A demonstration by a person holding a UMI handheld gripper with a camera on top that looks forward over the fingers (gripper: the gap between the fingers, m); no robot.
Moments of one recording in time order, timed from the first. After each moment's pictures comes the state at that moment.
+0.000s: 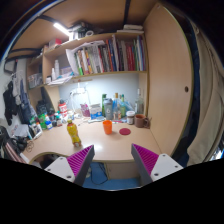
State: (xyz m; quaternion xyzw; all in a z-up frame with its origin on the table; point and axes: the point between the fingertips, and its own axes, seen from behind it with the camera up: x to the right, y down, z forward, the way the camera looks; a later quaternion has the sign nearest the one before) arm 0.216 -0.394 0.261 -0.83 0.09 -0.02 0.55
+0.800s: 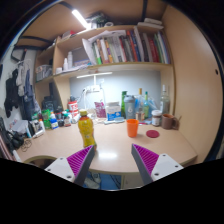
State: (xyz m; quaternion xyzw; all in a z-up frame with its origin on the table) arm 0.105 -0.251 0.146 -0.80 0.04 0.01 0.60
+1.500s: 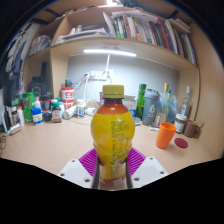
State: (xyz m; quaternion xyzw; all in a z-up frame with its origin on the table) arm 0.007 -0.016 0.056 -0.80 0.03 -0.07 0.59
